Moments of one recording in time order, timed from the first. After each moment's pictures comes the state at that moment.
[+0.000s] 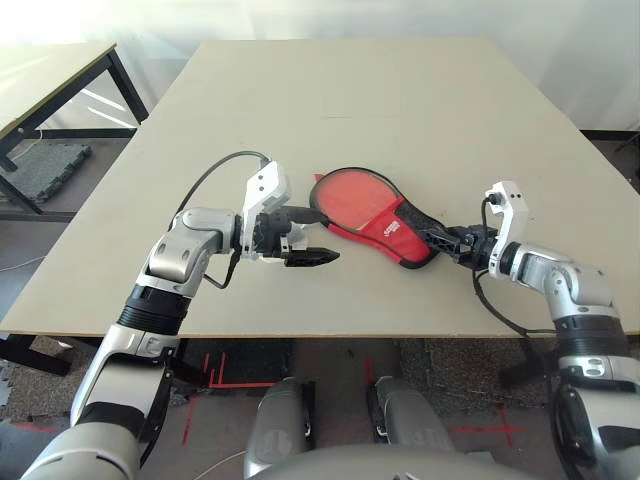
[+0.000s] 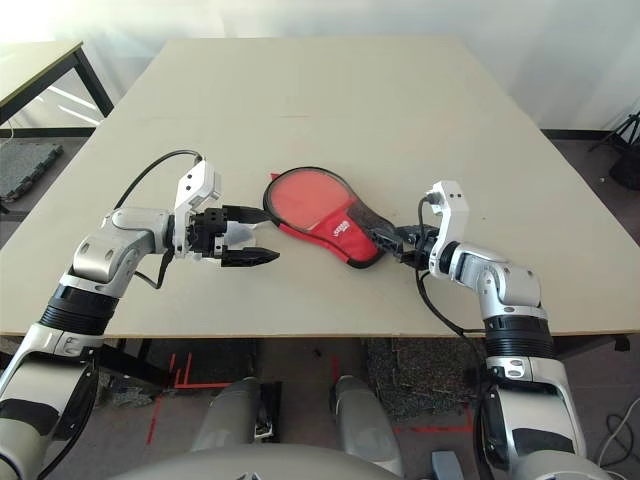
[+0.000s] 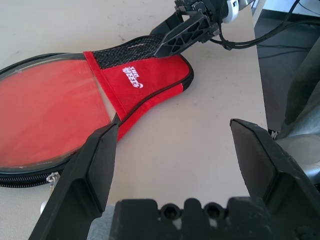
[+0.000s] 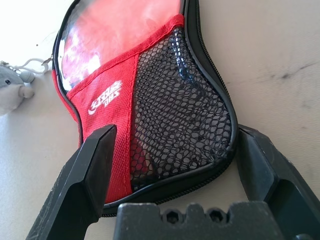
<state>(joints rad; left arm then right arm) -0.54 0.52 -0.17 0.13 -0.31 0.47 -1.22 -0.38 -0.43 -0.15 0.22 0.43 0.83 0.69</state>
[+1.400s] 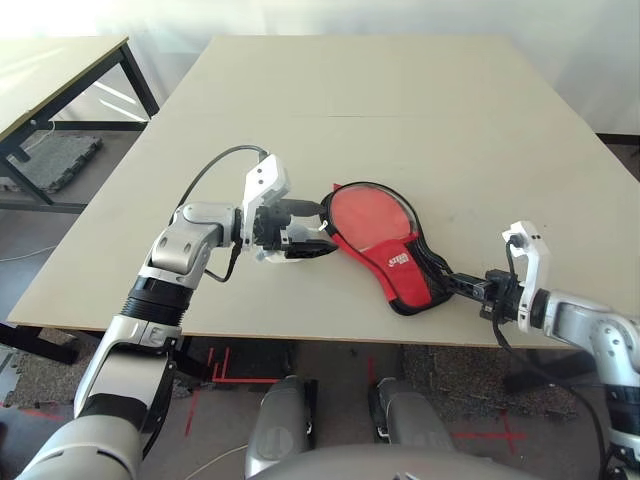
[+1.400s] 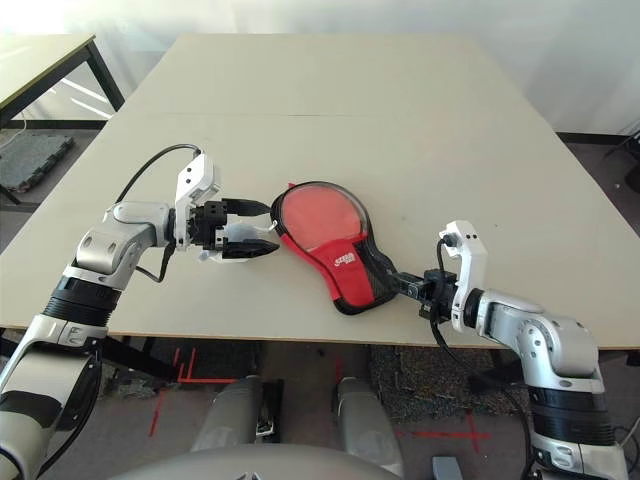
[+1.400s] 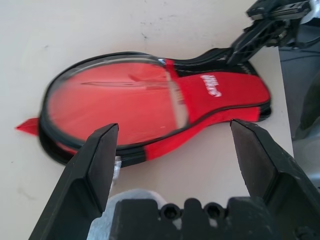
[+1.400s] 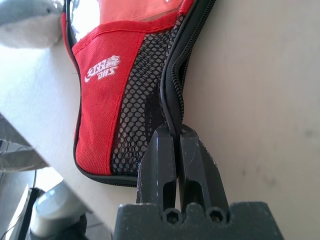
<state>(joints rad) -0.59 0.51 -0.18 0.21 -0.31 0.41 -1.21 0.04 -0.57 -0.27 -0.26 0.70 1.11 0.67</state>
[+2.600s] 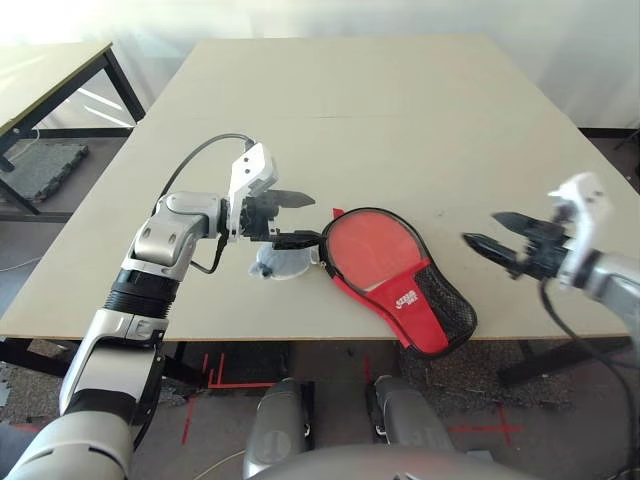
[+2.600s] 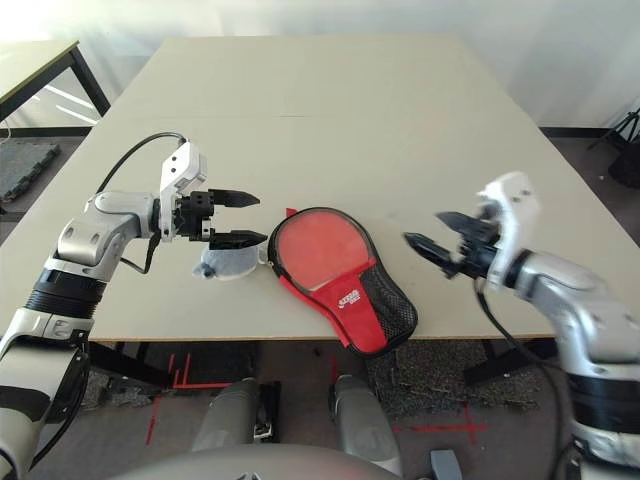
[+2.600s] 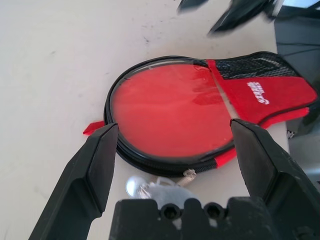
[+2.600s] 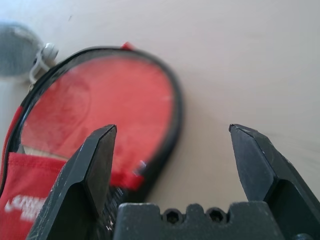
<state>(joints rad) -0.61 0.57 -0.15 0.16 -0.34 0.48 -1.23 -0.22 -0.63 -0.04 -0.10 0.42 0.60 0.74</state>
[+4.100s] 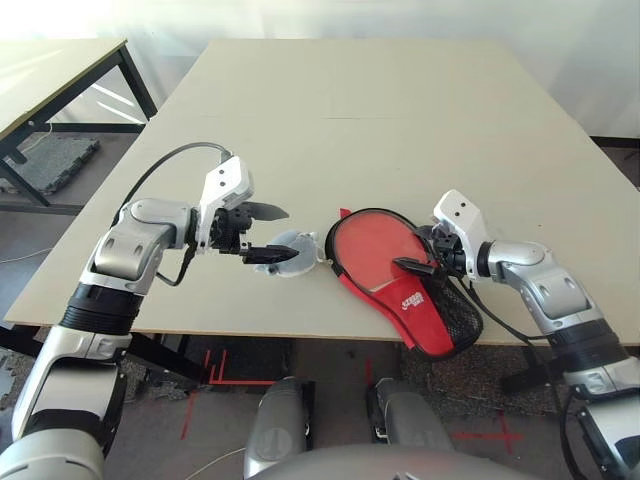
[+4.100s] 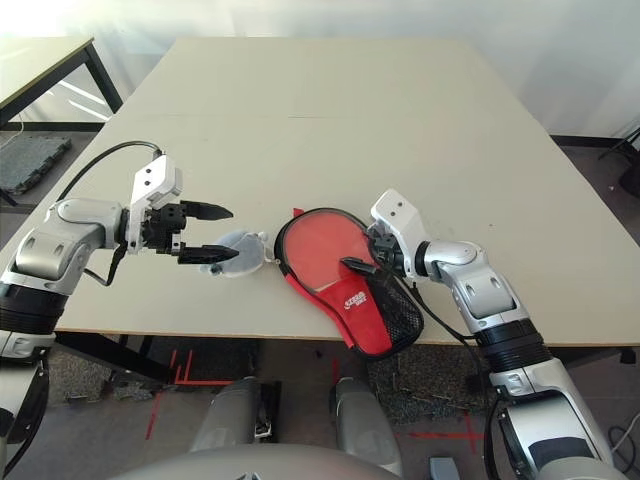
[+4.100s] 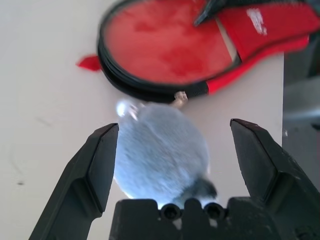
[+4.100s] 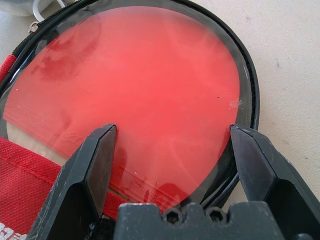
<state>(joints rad) -0.52 0.74 -0.20 0.14 -0.26 0.42 -1.30 -0.36 -0.56 0.19 0.10 0.17 0.48 0.85</state>
